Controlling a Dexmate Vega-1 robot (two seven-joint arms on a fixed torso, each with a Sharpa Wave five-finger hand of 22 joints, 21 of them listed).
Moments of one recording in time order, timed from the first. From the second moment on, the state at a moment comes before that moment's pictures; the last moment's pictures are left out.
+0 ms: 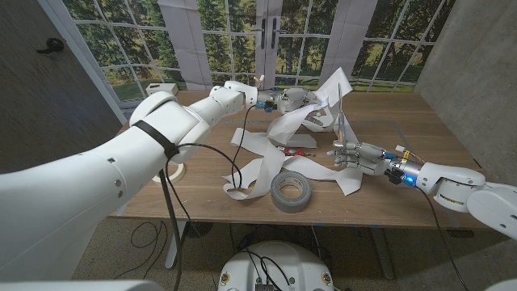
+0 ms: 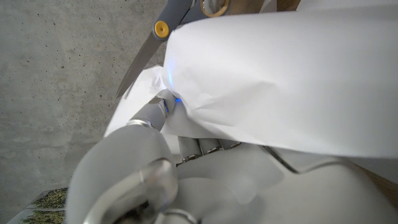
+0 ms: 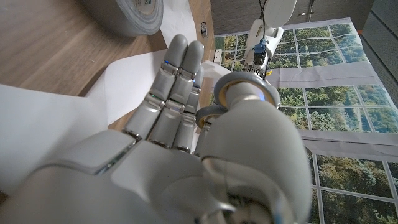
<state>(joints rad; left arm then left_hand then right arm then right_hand) -0.04 -0.02 0.70 -0.35 -0.48 0.05 -1.12 0.69 0.17 0.68 -0.15 0.23 0.96 -0.04 0.33 0.75 0.95 -0.13 1.12 0.74 1.08 -0.19 0.22 0.62 0.32 0.12 0.82 0.19 -1.48 -0.97 0.11 -2.05 1.14 -0.27 0.30 1.07 0.17 0.27 -0.14 0.18 0.67 -0.01 0.61 0.96 0.81 0.01 0.39 0.38 1.01 -0.12 0.52 0.57 0.89 -0.12 0.75 0.21</state>
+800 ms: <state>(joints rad) -0.01 0.01 0.65 -0.35 -0.51 0.04 -1.17 0.68 0.18 0.69 -0.14 0.23 0.96 -0.04 0.33 0.75 0.95 -0.13 1.13 0.74 1.07 -0.19 0.21 0.62 0.32 0.12 0.82 0.19 -1.43 -0.99 0.09 -2.03 1.14 -0.27 0.35 1.07 0.17 0.28 -0.14 0.18 0.67 -0.01 0.61 0.96 0.81 0.00 0.40 0.41 1.02 -0.13 0.51 0.58 0.88 -0.12 0.77 0.21</state>
